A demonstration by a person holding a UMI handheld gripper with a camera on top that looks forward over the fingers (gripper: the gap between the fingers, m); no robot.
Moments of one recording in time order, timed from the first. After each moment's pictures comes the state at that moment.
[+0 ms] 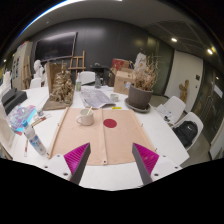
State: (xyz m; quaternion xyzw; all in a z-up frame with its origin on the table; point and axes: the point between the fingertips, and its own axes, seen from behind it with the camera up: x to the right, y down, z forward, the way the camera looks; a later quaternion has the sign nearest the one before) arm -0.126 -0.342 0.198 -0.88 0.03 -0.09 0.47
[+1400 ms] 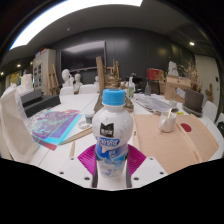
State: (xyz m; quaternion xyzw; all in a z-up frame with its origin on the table) arm -0.483 -0.213 0.081 -0.84 -0.04 0.05 0.54
